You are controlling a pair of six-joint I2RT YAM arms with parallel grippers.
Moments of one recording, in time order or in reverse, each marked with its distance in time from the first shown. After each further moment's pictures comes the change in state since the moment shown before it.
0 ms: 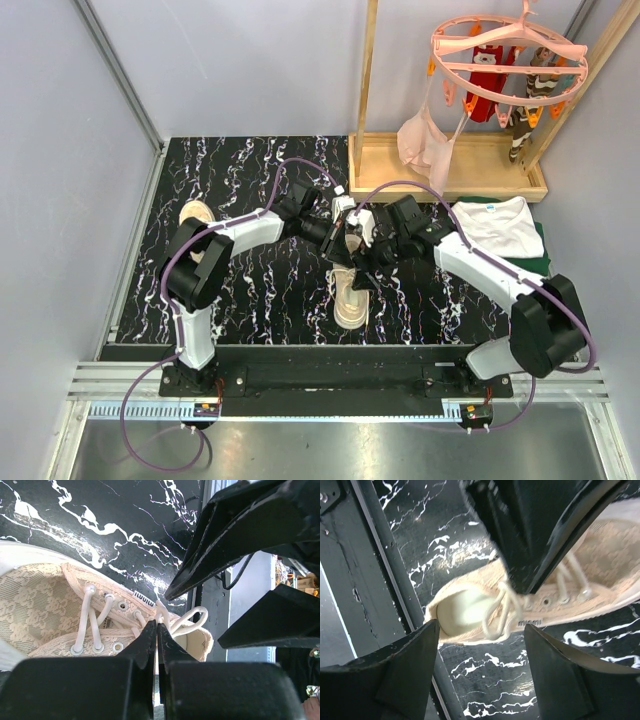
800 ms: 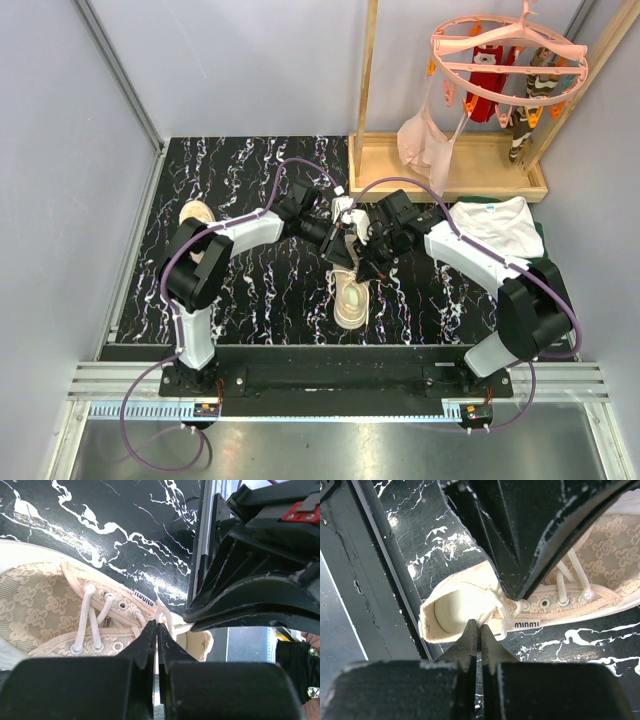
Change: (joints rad) left arm 0.000 -0.001 0.000 -0.005 -0.002 0.003; right arm 0.000 0.123 0.121 -0.122 0.000 -0.041
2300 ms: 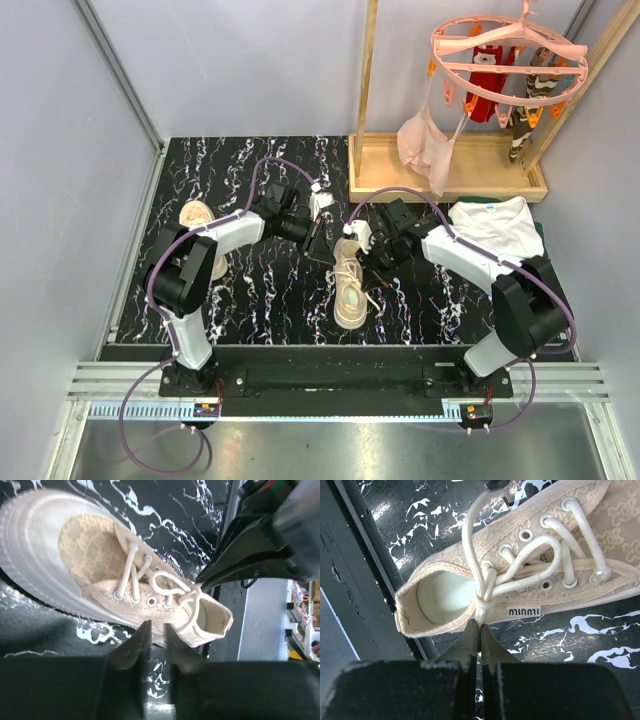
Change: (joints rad) left arm 0.105 -0.084 -0.100 -0.034 -0.053 0.060; right arm -0.002 0.015 -0.071 0.011 0.045 -0.023
